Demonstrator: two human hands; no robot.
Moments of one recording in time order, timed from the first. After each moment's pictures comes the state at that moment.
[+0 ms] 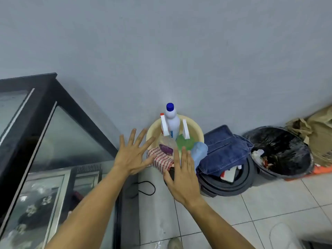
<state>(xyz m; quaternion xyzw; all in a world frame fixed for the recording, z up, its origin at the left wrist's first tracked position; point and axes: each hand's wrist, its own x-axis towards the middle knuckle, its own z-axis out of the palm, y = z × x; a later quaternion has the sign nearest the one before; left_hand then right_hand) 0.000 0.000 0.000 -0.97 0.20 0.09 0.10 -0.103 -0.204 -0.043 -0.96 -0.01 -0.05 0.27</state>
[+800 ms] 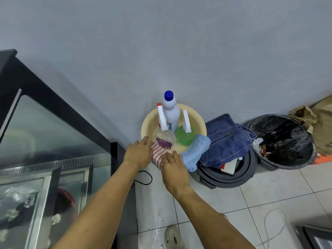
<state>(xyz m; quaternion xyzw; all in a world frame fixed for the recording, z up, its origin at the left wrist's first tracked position) 0.030 -0.033 -0.067 -0.96 0.14 0.23 0.02 -0.056 -0.180 -0.109 -0.99 -0.06 0.03 0.14</state>
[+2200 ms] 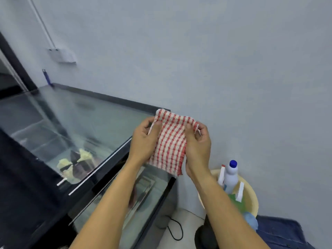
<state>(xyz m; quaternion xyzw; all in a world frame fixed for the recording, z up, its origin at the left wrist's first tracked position) -0.125 0.027 0.278 -0.75 -0.15 -0.30 -0.57 -0.062 -0.102 0.263 -0.53 -0.10 0.06 0.84</state>
